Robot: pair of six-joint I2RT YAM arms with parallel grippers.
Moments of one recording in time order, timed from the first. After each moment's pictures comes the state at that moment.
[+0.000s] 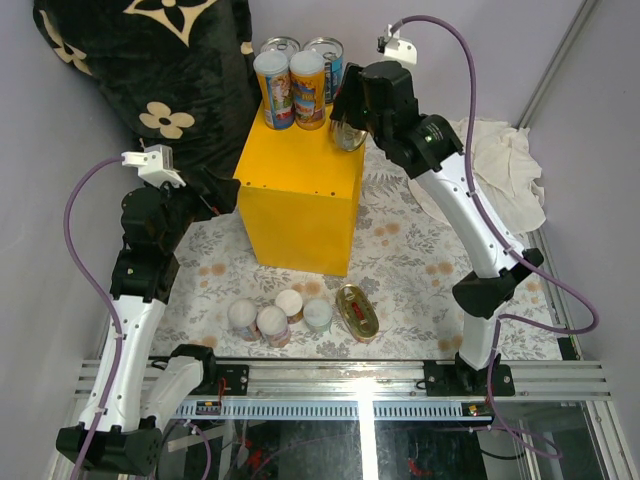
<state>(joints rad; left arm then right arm) -0.07 0.84 1.00 -0.28 0.16 -0.42 0.68 1.89 2.39 -0.80 0.48 0.50</state>
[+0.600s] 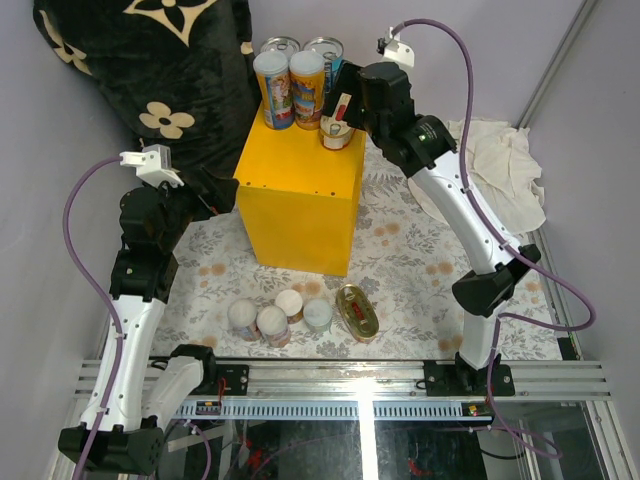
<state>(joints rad) -0.05 0.85 1.00 -0.27 0.18 -0.42 0.65 1.90 2.34 -0.72 0.42 0.57</state>
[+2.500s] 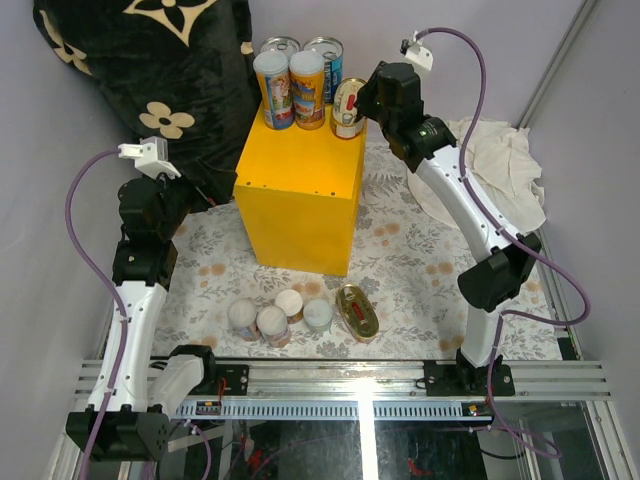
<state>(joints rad) 0.02 0.93 1.00 -0.20 0.27 -0.45 0.52 1.90 2.13 -0.45 0.39 0.62</state>
